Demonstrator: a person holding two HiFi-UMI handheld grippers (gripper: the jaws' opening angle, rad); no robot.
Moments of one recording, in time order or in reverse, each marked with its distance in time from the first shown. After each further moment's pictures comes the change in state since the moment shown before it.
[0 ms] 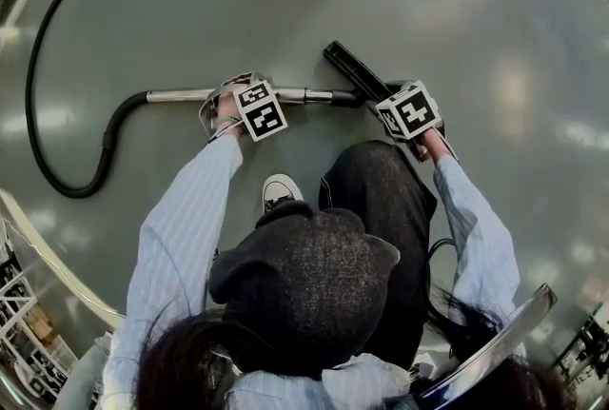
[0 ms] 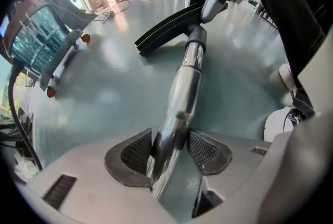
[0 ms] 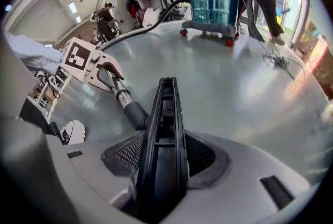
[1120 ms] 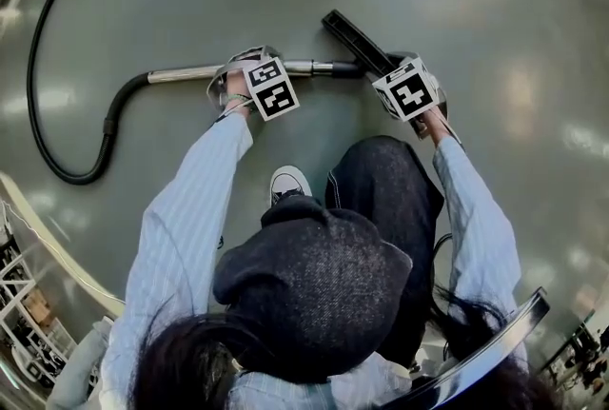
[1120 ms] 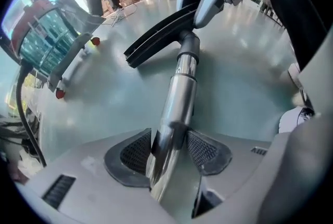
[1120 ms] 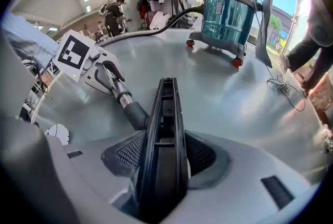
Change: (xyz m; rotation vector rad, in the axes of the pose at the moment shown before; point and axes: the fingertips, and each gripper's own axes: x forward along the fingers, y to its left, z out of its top) left arm 0.008 0.039 0.009 -0.011 -0.034 0.084; right arm 0.023 -0.015 0.055 -0.122 -0.057 -0.095
